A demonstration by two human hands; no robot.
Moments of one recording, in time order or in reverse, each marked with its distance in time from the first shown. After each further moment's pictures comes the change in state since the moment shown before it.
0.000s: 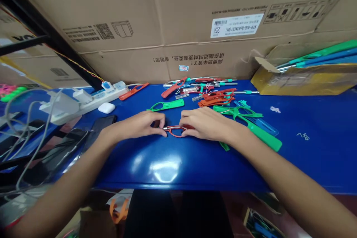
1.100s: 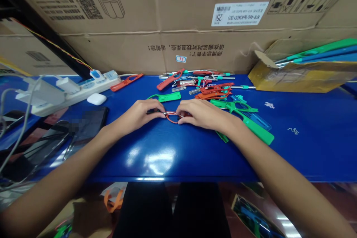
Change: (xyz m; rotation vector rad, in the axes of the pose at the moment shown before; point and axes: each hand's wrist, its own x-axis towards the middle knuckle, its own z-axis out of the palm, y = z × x) left_hand 0.011 -0.014 0.023 -0.029 0.388 0.173; right_hand 0.007 0.014 0.009 0.207 0.067 0.050
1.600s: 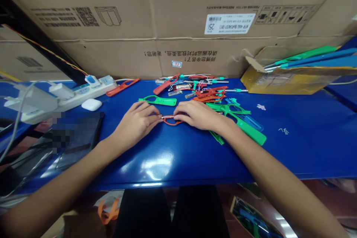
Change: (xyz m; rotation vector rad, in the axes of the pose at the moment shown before) left_hand -0.008 0.026 0.008 0.622 0.042 0.067; right_hand 0.003 0.008 0.002 0.036 0.082 -0.016
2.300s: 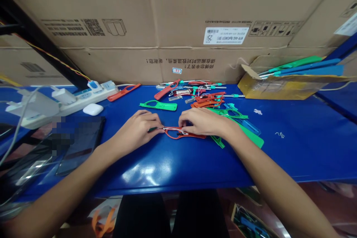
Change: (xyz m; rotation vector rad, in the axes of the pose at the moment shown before) left_hand -0.001 -0.001 -0.008 -0.230 -0.131 -0.015; right_hand -0.008 -0.015 -0.018 -0.080 -0.202 0.091
